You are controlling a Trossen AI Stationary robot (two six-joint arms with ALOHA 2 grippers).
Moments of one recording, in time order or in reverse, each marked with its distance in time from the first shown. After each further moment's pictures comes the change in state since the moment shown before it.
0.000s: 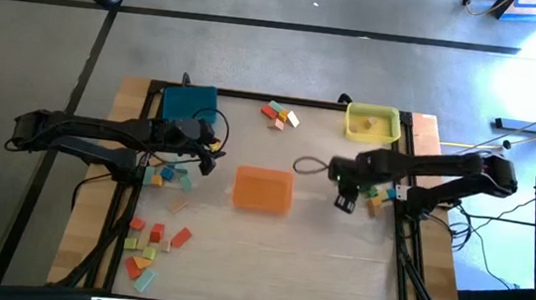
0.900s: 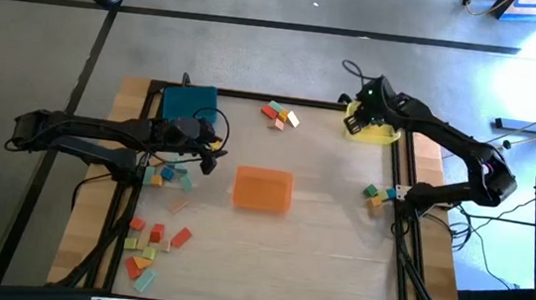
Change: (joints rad) left arm 0.000 0.000 0.000 0.043 0.000 0.015; right arm -0.785 0.002 0.046 0.380 0.092 -0.320
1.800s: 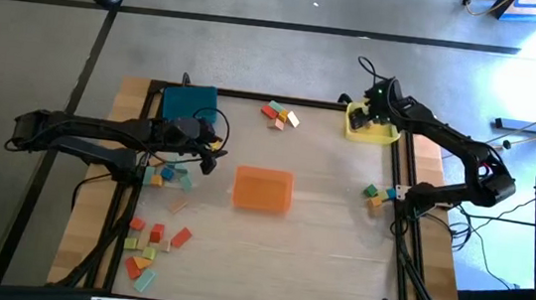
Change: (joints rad) left arm 0.000 0.000 0.000 0.001 0.000 0.008; right arm -0.117 0.001 -0.134 0.241 -0.137 0.053
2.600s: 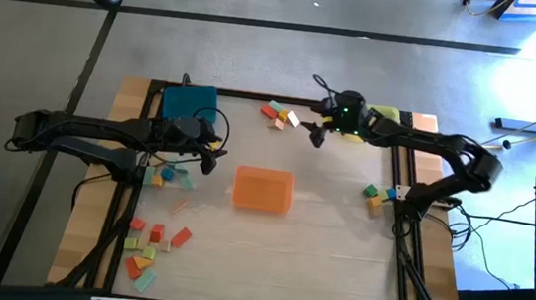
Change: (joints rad) left arm 0.001 0.000 0.000 -0.002 0.000 0.005; right arm 0.377 0.184 0.000 0.529 -0.193 -0.145
